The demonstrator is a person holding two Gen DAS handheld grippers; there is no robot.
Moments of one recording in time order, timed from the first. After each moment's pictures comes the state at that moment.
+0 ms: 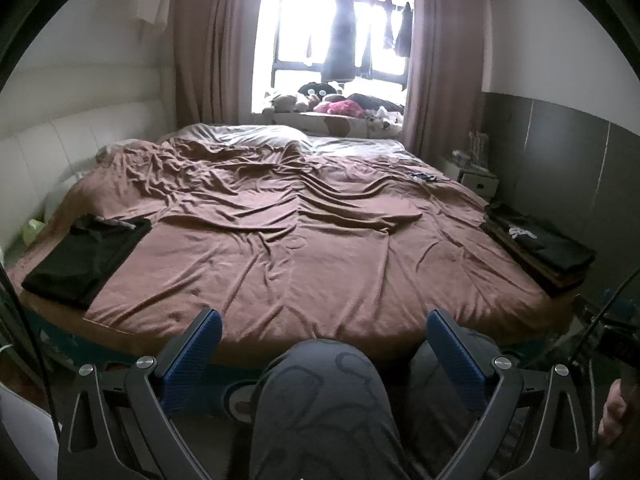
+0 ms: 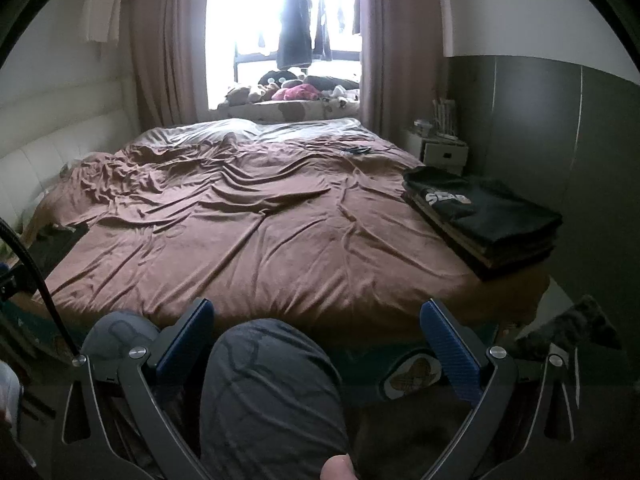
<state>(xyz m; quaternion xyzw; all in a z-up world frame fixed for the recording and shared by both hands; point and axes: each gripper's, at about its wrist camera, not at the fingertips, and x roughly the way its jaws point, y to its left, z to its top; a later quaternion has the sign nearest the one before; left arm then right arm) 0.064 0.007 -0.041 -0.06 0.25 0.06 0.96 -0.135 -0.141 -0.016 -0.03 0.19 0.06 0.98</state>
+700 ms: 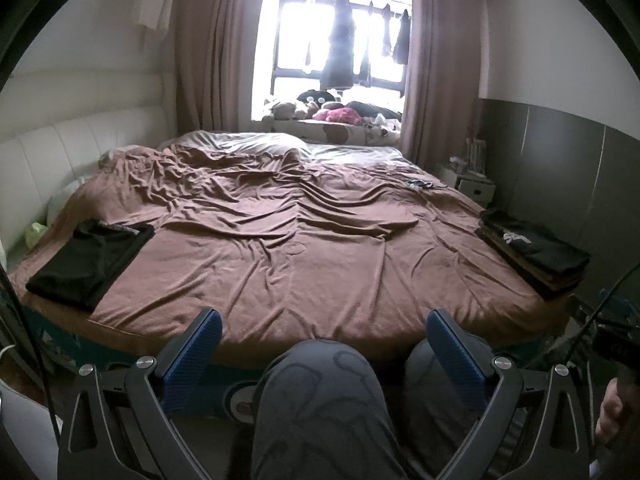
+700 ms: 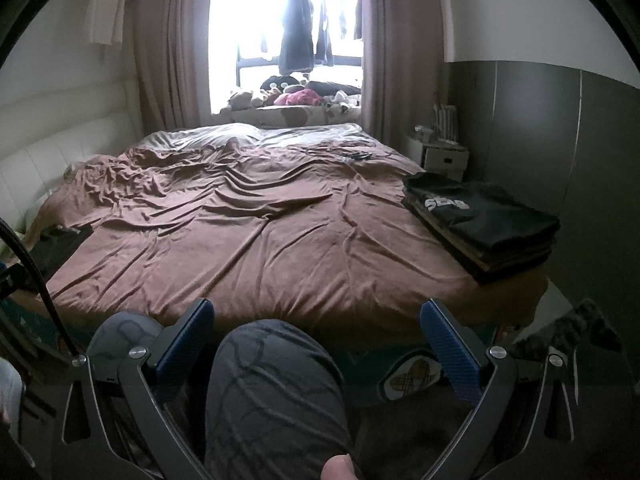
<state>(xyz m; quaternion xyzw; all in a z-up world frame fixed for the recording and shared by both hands) 0.050 0.005 -0.032 -0.06 0.24 0.06 0.97 -0.144 -0.139 -0.013 -0.03 0.19 0.07 0.98</state>
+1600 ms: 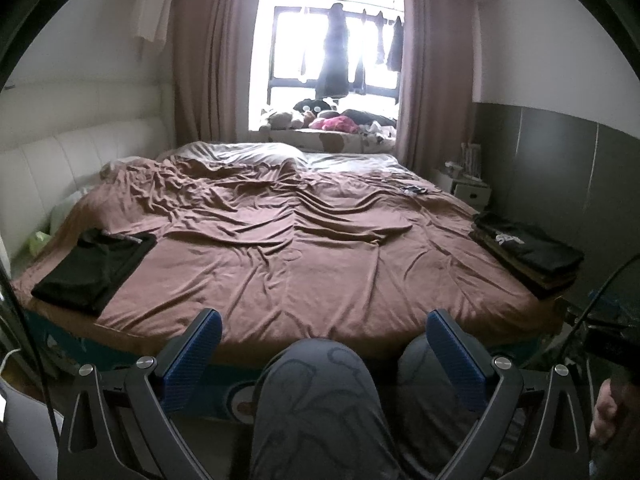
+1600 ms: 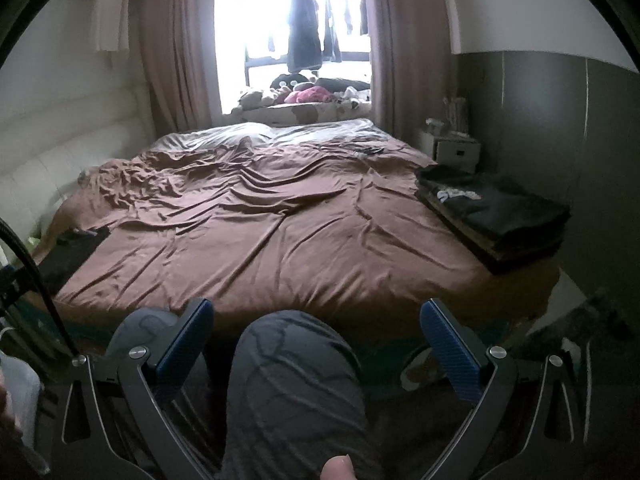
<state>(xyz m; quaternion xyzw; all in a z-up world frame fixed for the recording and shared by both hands) 0.029 -0.005 -0.023 -0.05 0.22 0.05 0.97 -0.157 -0.135 -0.012 -0.01 0.19 0.09 0.98</state>
